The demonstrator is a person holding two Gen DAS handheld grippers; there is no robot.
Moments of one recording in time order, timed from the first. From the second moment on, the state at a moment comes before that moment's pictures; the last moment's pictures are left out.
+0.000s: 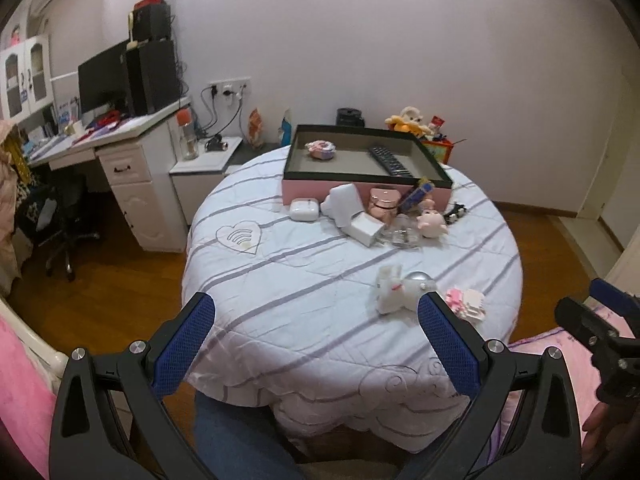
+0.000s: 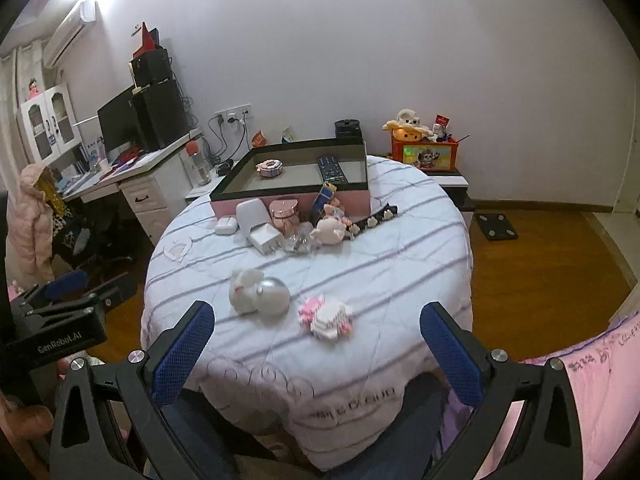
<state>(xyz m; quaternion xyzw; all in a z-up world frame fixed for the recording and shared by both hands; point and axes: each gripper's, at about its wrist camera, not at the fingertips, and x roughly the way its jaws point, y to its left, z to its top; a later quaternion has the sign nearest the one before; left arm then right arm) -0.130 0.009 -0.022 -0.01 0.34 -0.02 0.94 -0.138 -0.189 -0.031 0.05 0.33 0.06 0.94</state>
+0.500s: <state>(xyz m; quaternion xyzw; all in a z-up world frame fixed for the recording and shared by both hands) -0.141 -0.005 -0.028 0.01 0.32 -0.02 0.95 -0.141 -0.199 -0.056 0.06 0.33 0.05 0.94</state>
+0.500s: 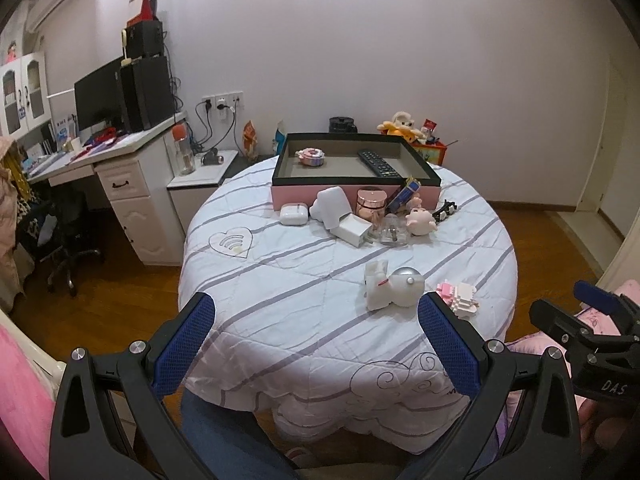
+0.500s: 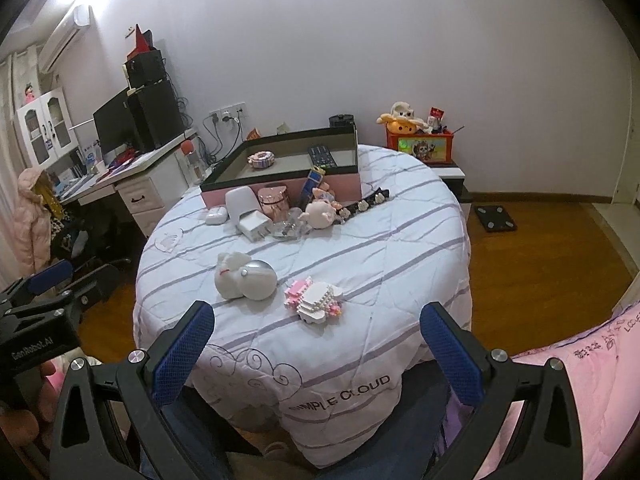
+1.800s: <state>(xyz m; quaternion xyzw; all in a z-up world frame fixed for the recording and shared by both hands) -0.015 -0.066 -0.148 -0.02 0.40 -0.09 0.91 -0.057 -0.190 -0.145 -0.03 0.37 0.09 0.92</state>
